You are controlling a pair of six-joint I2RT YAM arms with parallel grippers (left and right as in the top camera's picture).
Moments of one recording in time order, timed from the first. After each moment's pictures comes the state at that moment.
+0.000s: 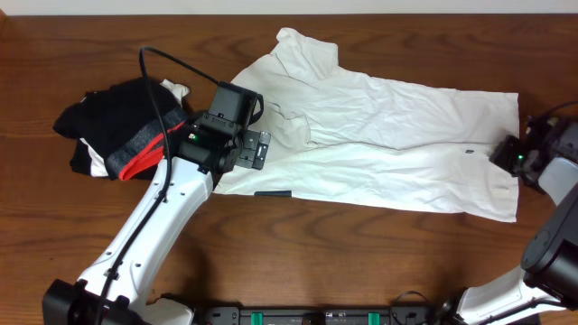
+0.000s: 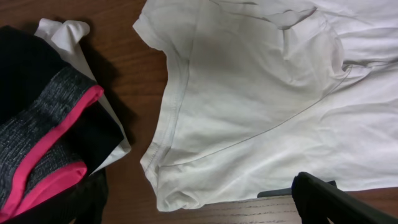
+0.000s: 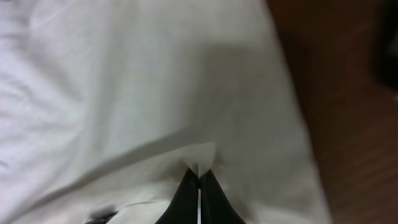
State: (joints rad) left arm -0.39 1.45 1.19 -0.82 -0.19 -0.07; right arm -0.57 1.82 0.97 -0.21 -0.28 0.07
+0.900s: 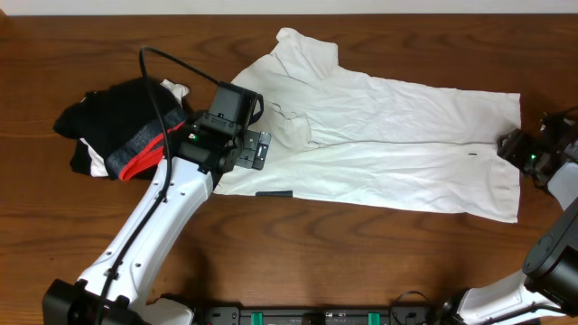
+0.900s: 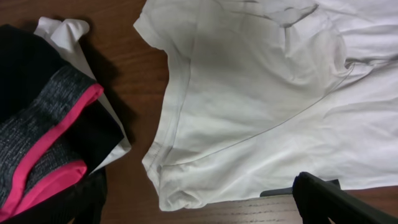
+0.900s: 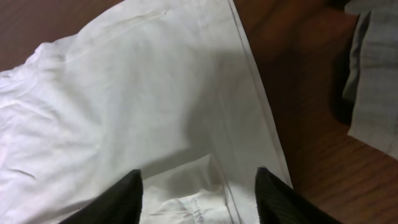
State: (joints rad) left arm -0.39 1.45 1.19 -0.83 -0.19 -0.07; right arm -0.61 1.80 0.97 -0.15 -0.35 0.05
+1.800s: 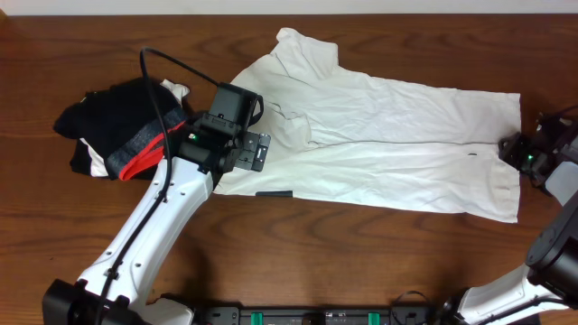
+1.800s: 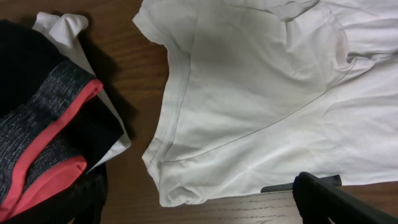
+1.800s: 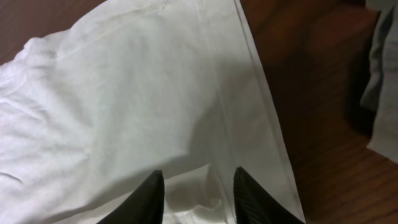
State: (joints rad) left arm -0.39 1.45 1.19 -0.84 -0.19 -0.07; right arm -0.61 1.85 0.97 -0.11 -0.37 0.04
